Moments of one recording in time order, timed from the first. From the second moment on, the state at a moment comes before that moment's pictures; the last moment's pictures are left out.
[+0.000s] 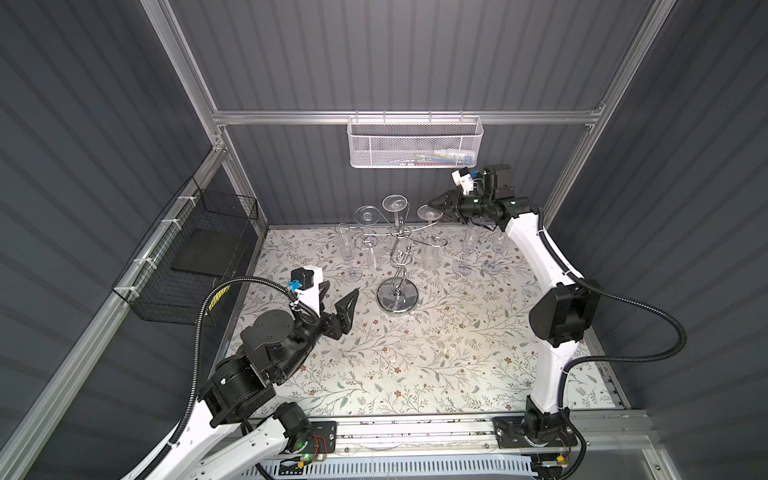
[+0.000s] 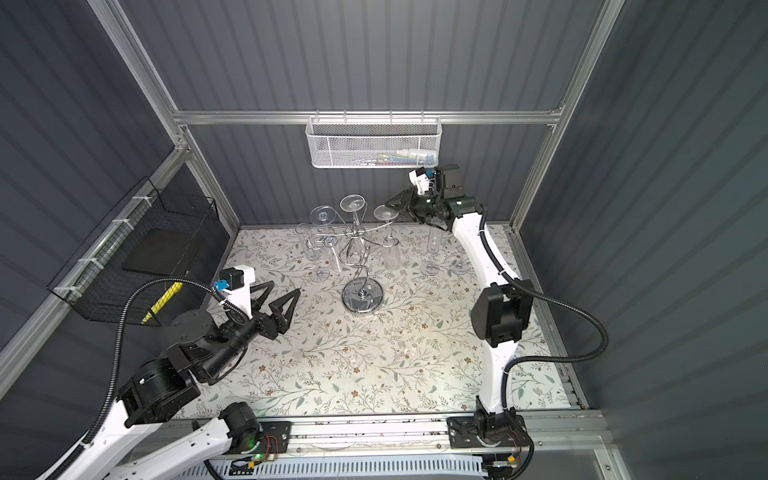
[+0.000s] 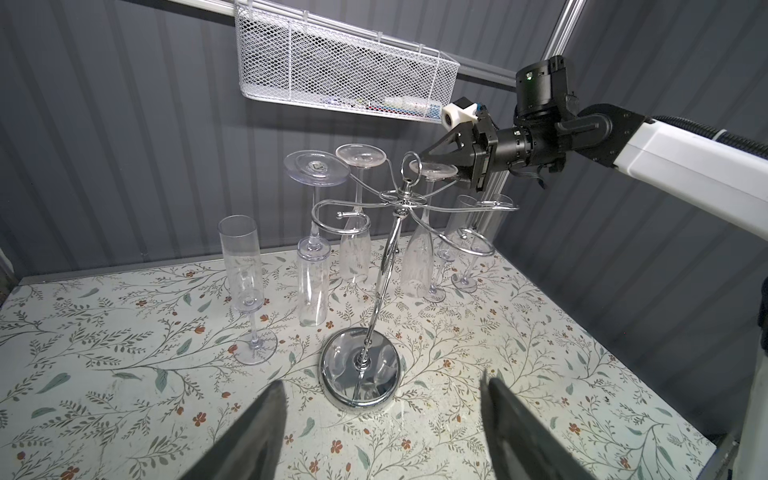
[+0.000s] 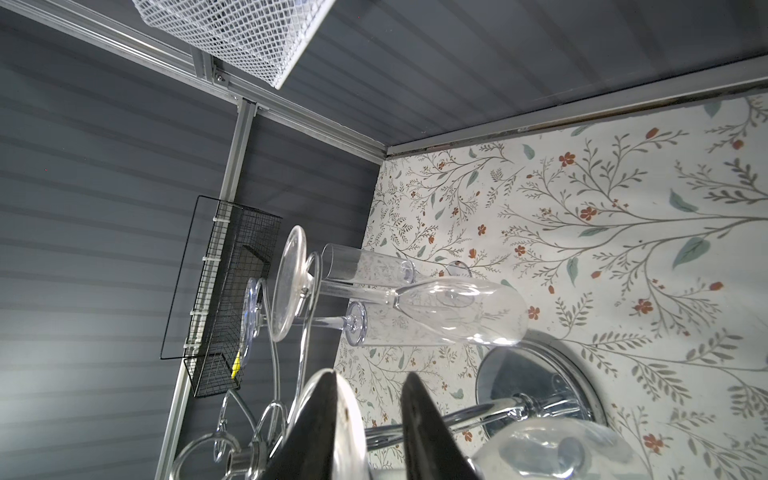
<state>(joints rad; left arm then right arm) -0.86 0.62 0.96 -0.49 -0.32 -0.24 0.24 2.05 2.14 -0.61 -0.83 0.70</state>
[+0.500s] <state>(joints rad) -0.86 0.62 0.96 -0.51 -0.32 -0.24 0.24 2.05 2.14 -0.61 -0.84 0.69</state>
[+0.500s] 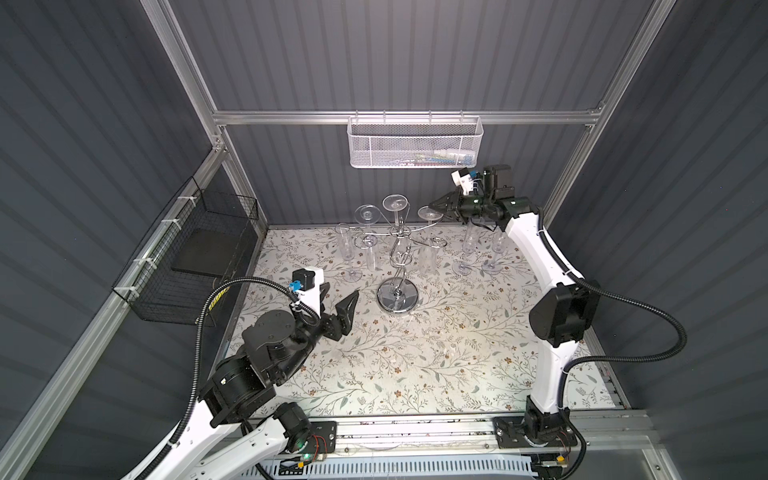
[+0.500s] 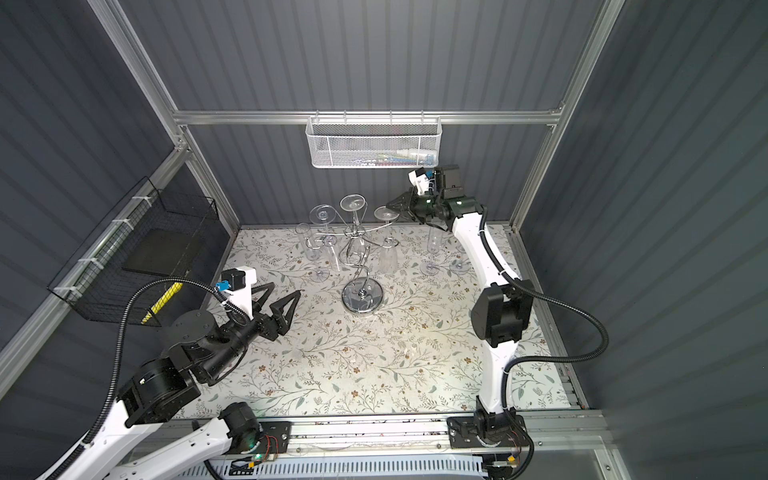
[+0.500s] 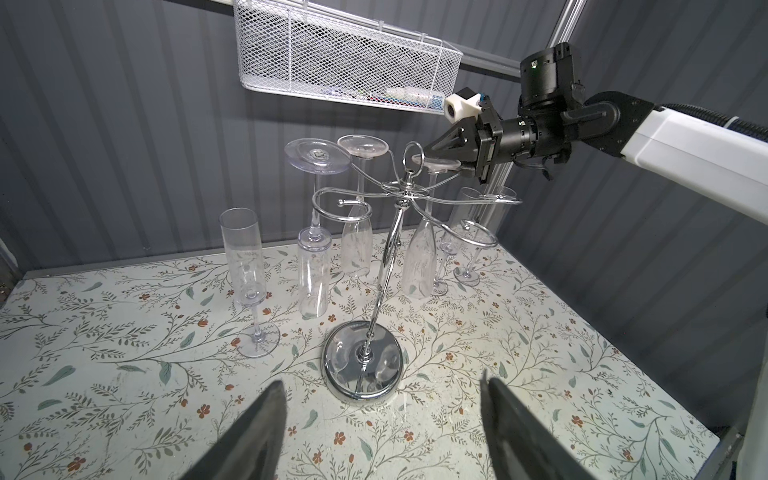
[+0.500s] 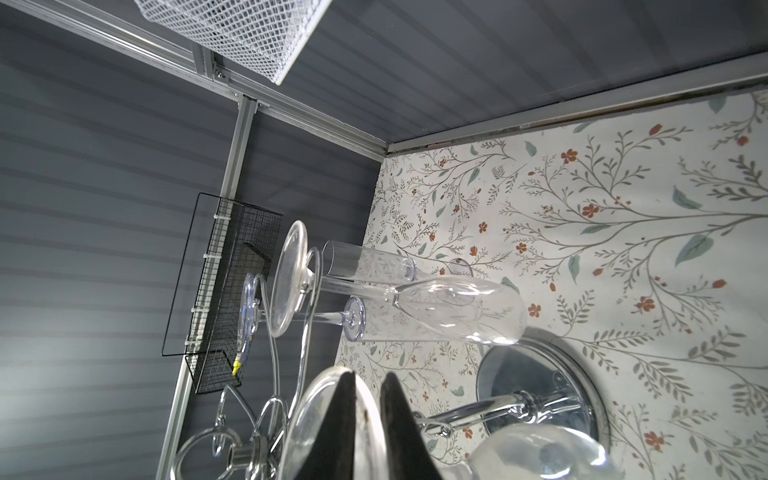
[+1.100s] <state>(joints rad) -0.86 0.61 0.96 -0.52 -0.33 -0.25 0.23 2.01 2.05 -0.49 -0.86 0.80</state>
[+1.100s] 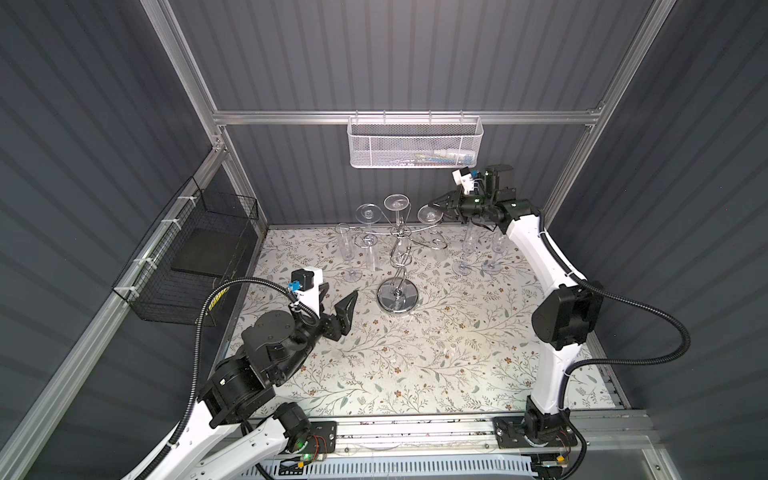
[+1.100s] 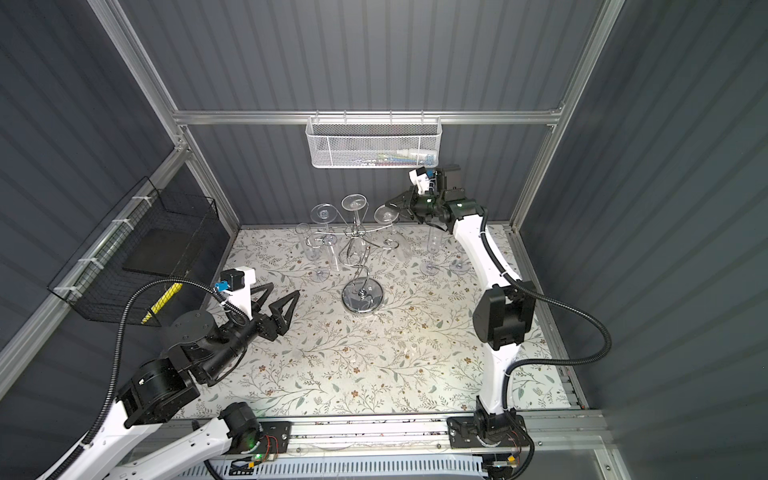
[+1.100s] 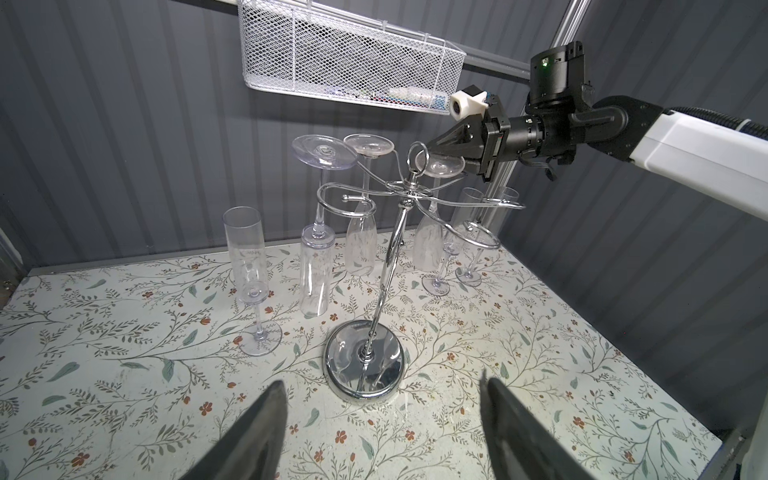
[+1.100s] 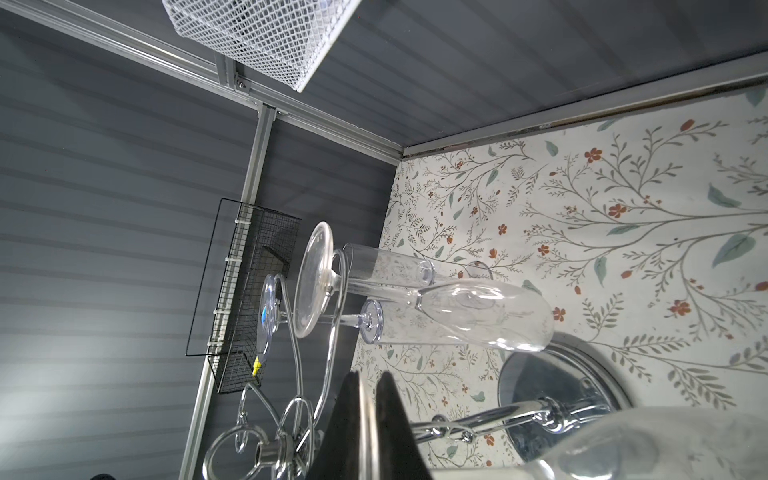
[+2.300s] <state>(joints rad) -0.86 0.60 0.96 -0.54 -0.36 -0.26 0.17 1.82 1.75 -0.09 -0.92 1.22</state>
